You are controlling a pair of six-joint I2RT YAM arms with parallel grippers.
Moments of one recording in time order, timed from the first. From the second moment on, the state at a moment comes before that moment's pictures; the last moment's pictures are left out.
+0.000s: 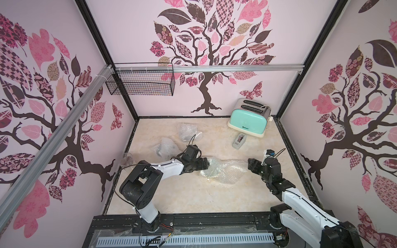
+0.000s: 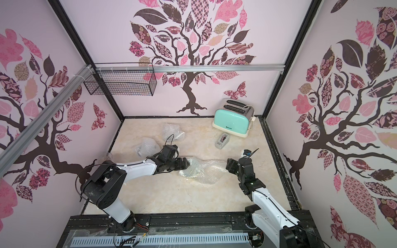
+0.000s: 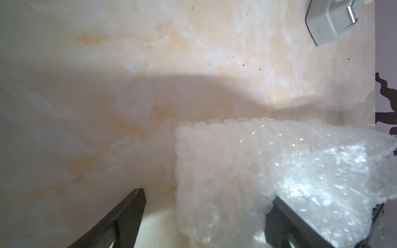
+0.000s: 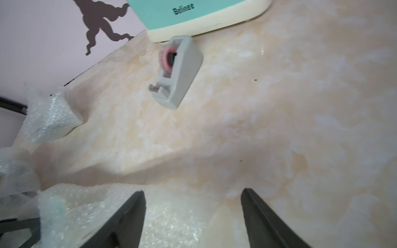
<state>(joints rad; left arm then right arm) -0.60 1.67 0.83 -0.08 0.21 -0.64 0.19 0.88 0.28 0.04 0.05 0.61</state>
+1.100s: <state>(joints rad) -0.60 1.68 0.84 -0.08 0.20 -0.63 0.16 1.28 0.21 0.41 -0.22 0.68</state>
